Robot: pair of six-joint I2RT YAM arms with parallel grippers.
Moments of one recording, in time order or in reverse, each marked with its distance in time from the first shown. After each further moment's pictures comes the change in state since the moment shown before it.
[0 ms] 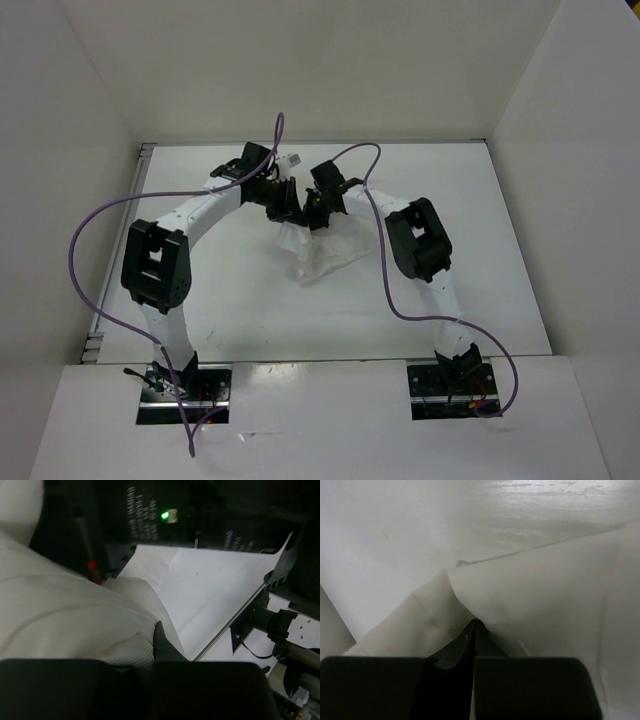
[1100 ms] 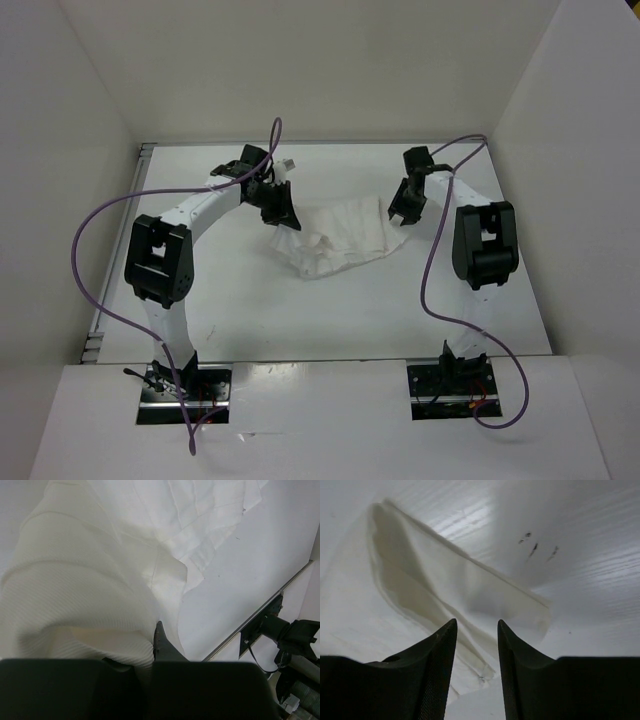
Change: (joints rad) left arm -0.002 0.055 0.030 -0.050 -0.067 -0.010; right arm -0.418 -0.327 -0.271 -0.251 0.315 -0.175
